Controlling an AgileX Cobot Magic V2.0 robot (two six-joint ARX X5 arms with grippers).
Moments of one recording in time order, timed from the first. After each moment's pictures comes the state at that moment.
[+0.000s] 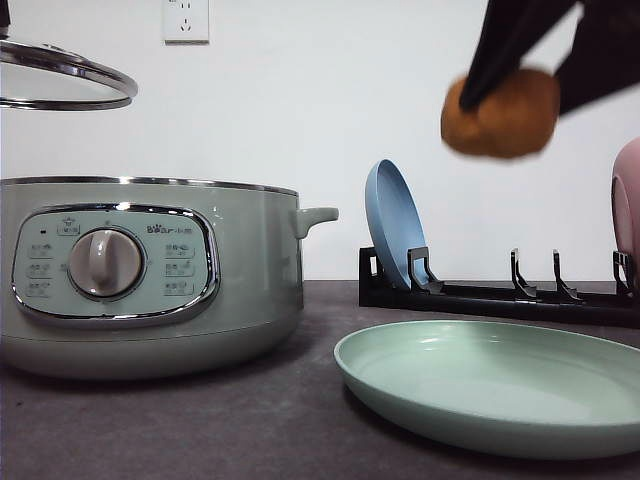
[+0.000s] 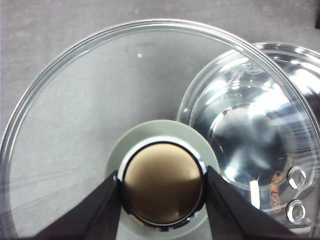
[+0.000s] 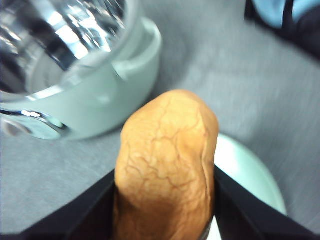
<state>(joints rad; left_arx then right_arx) -0.09 1.32 1.62 -1.19 -0.02 0.05 0.59 0.97 0.77 -0.48 -0.10 0.33</state>
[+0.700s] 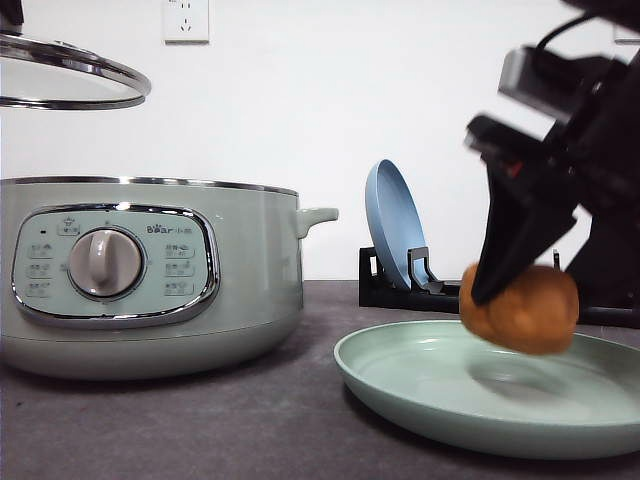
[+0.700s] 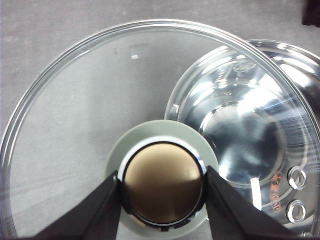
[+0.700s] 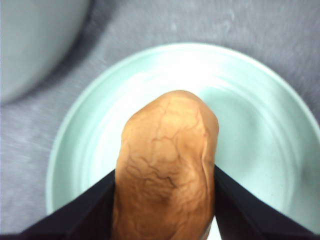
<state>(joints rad) -0.12 1.32 1.62 -1.19 -0.02 0.05 0.60 1.15 0.55 -0.27 -0.08 0.47</state>
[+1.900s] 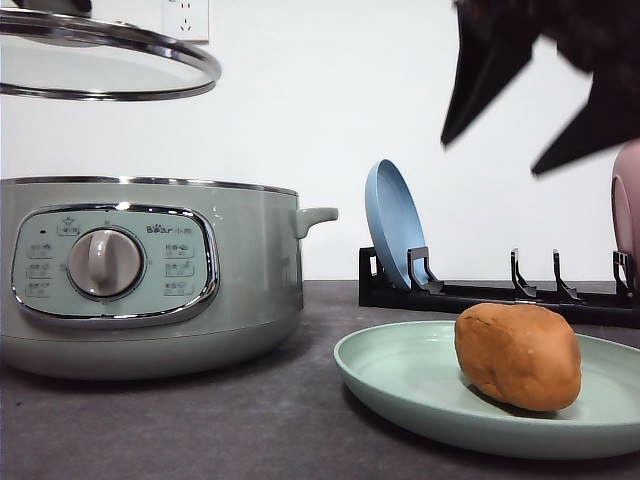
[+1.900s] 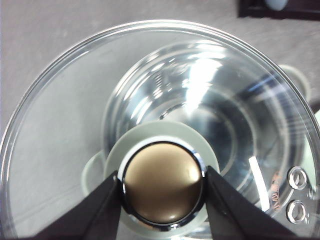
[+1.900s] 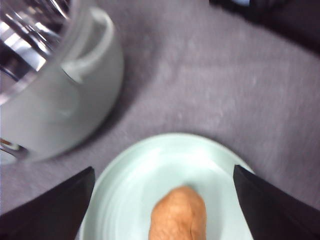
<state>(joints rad) -0.33 1.32 1.62 -1.16 -0.02 0.05 0.60 0.99 0.81 -0.44 0.00 0.33</state>
